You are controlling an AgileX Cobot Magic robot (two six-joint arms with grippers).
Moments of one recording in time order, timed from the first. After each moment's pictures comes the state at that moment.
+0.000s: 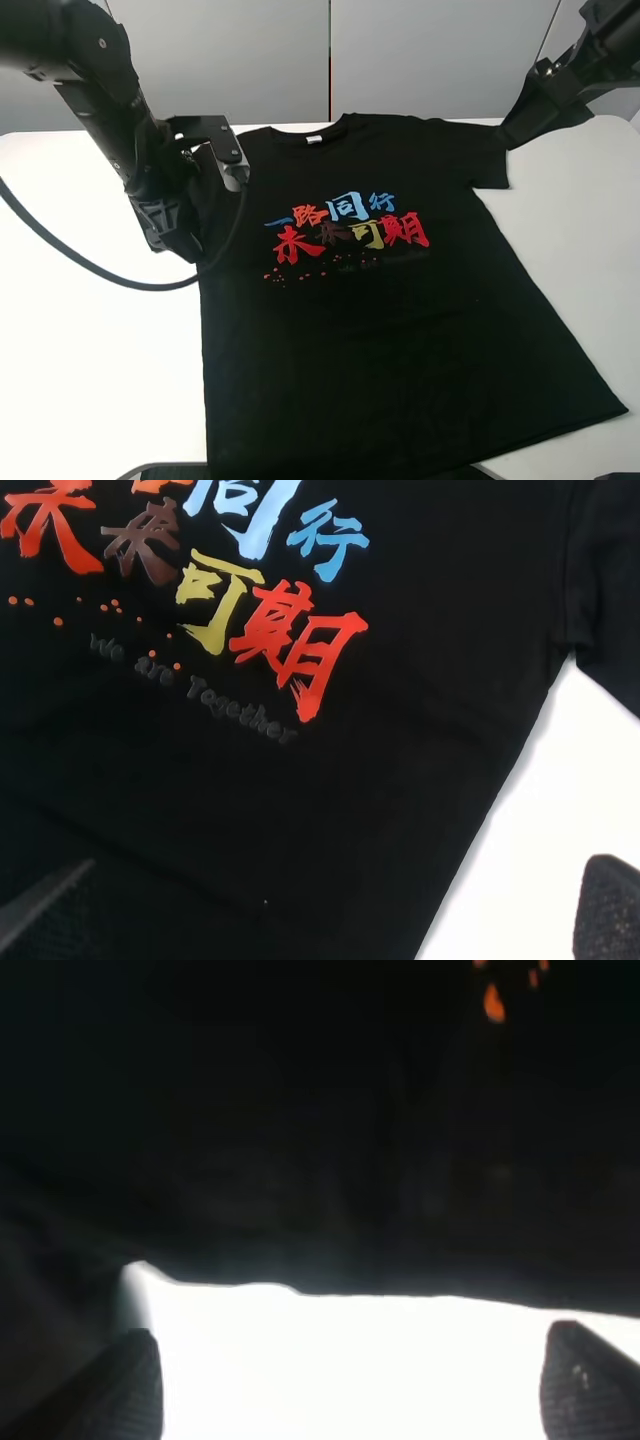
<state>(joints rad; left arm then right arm) -0.59 1.90 -1.16 -0.13 0.83 0.84 0.10 1.44 -1.14 0.30 1.06 -0.66</state>
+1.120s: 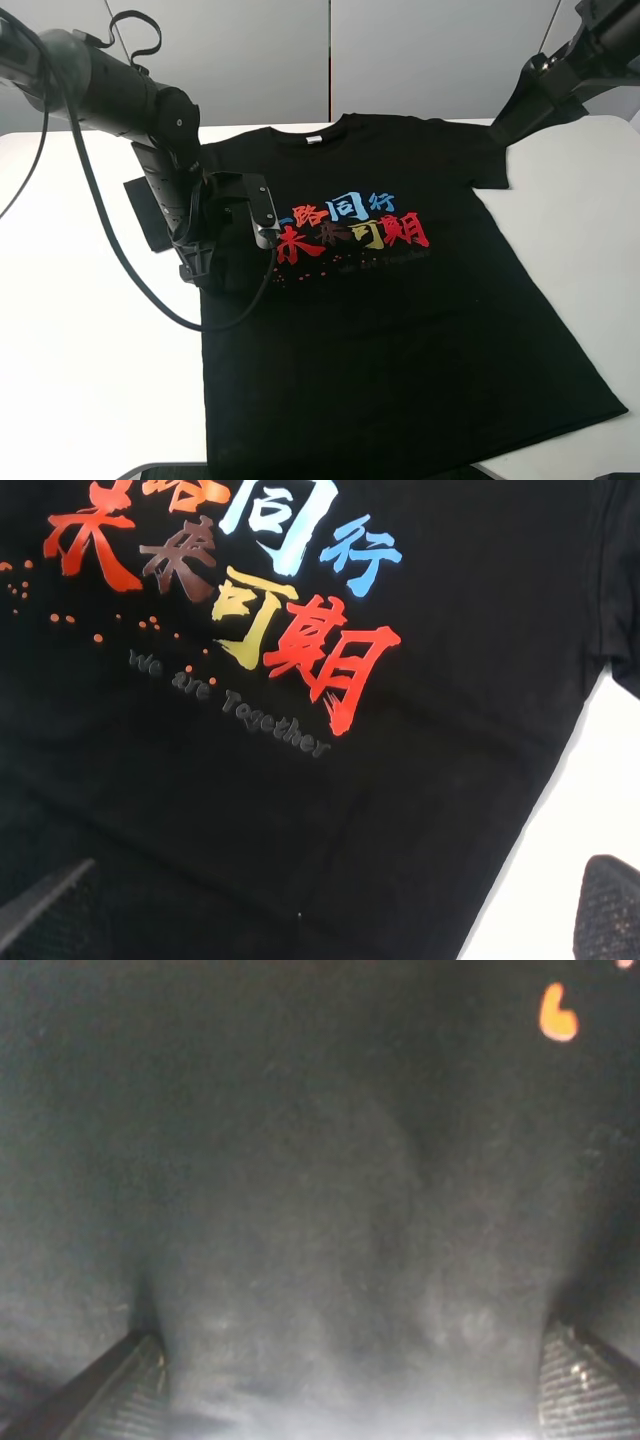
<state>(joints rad) -0.66 2.09 -1.20 -0.03 0.73 0.79 0.10 1.44 -1.14 0.35 1.07 -0.67</state>
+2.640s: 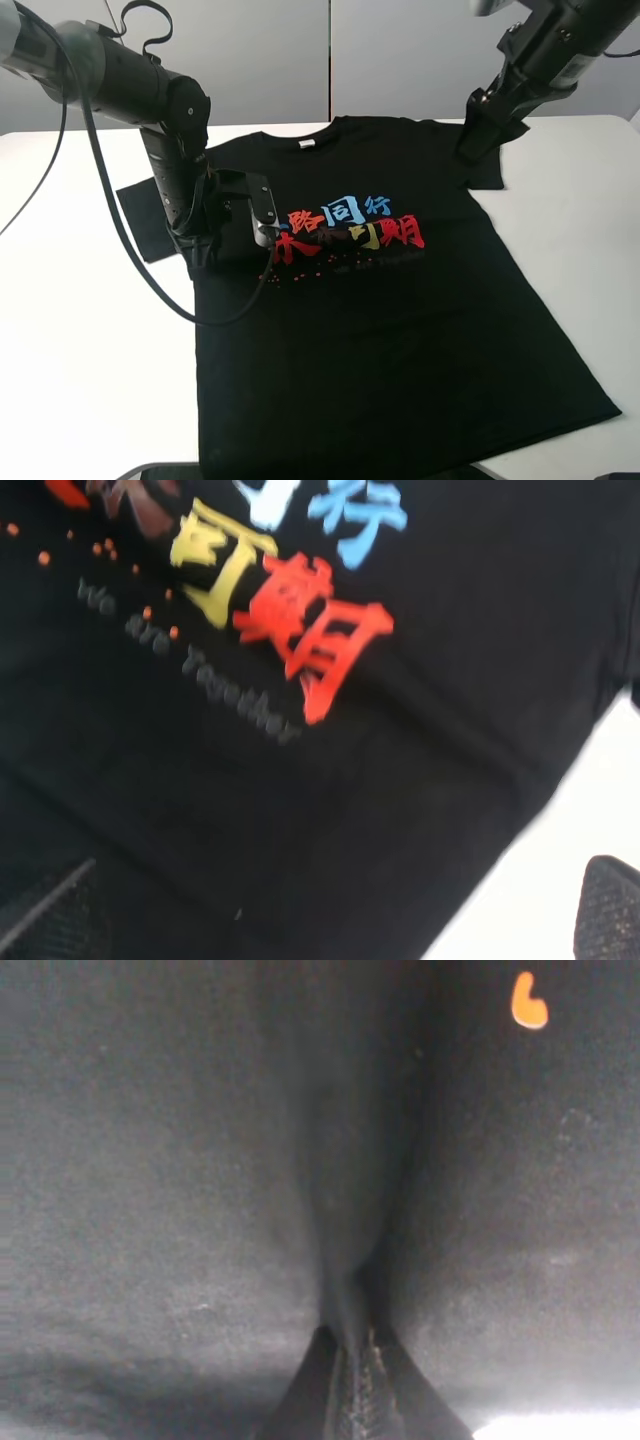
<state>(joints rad) -0.67 2.12 -1.28 0.01 0.88 0.79 0.21 1.72 -1.33 0.22 1.10 -0.71</state>
